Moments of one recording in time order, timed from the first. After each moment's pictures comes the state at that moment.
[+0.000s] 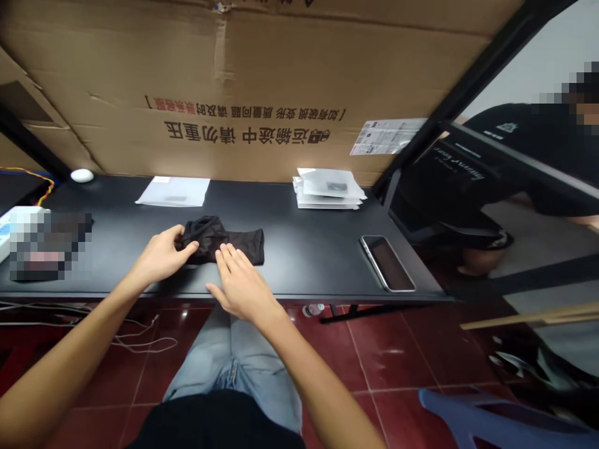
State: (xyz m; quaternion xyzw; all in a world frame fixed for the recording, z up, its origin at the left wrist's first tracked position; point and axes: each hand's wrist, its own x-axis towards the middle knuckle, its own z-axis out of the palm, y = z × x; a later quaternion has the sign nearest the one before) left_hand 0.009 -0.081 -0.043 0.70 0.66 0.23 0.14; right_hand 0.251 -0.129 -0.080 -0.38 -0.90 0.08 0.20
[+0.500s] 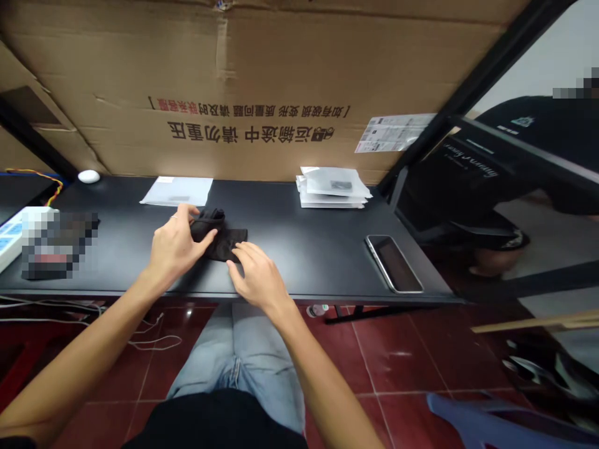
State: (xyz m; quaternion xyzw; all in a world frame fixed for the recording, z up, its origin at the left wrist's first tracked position) left_hand 0.048 -0.078 -0.029 0.71 0.64 0.28 -0.05; right_hand 0.272 -0.114 -0.079 -0.44 -0.82 0.10 0.35
